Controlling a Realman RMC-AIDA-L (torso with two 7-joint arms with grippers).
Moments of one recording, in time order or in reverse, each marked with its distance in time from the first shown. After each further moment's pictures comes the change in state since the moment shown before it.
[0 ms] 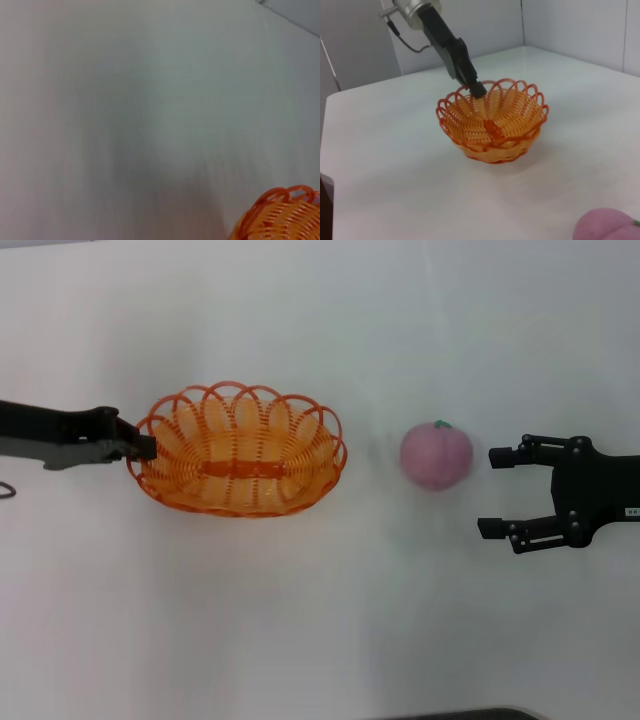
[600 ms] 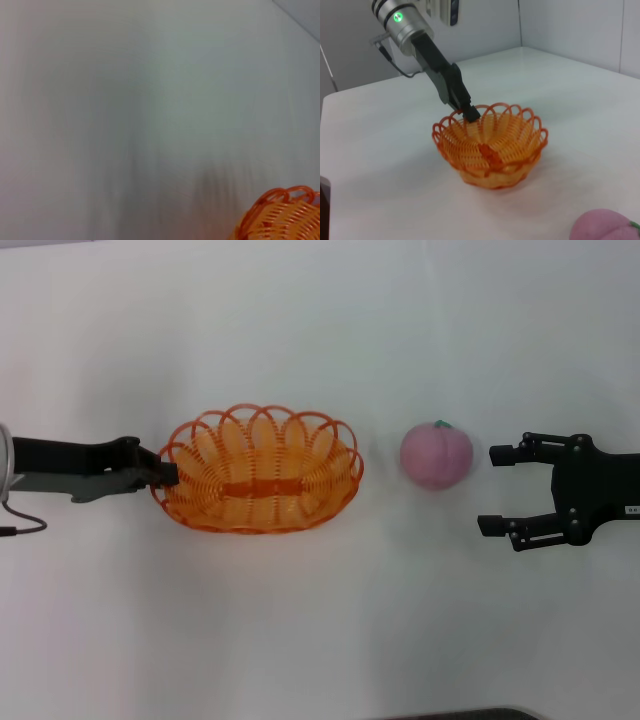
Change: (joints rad) left arm 0.078 -0.009 0.083 -0.091 -0.105 -0.101 -0.008; right arm -0.002 0.003 0.003 -0.009 0.000 0.002 0.006
